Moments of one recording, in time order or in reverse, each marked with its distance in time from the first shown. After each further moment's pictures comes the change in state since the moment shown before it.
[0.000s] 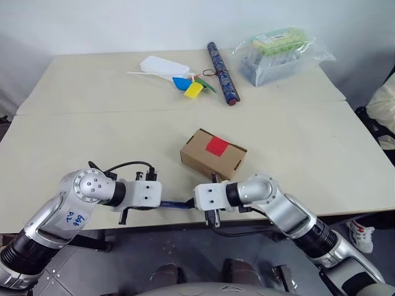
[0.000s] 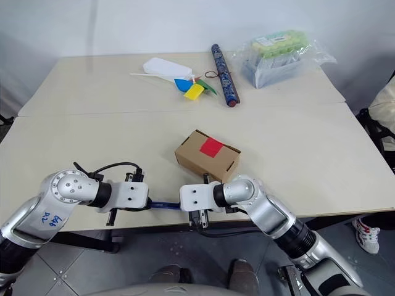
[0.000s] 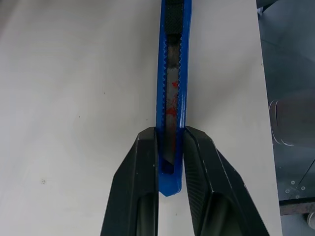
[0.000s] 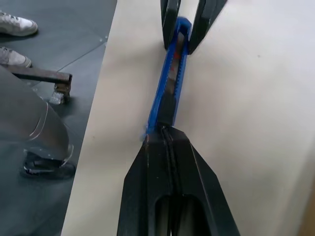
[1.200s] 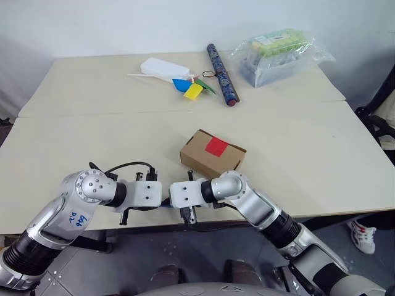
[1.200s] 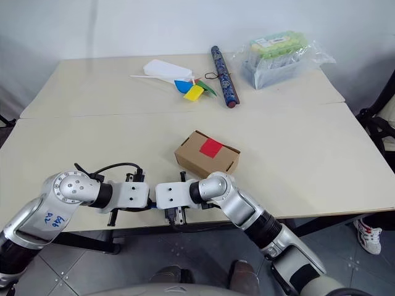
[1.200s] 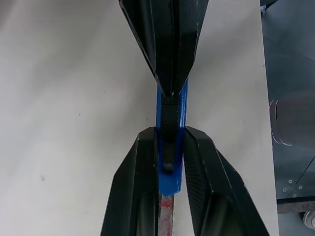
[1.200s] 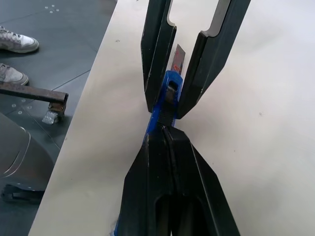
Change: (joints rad) left arm 0.002 -0.018 -0.003 -0.006 0.021 0.033 -0.003; right arm -0.091 0.226 0.039 0.235 -0.092 -0.106 -0.006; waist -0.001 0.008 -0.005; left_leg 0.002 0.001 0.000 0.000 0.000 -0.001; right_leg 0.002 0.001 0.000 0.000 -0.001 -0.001
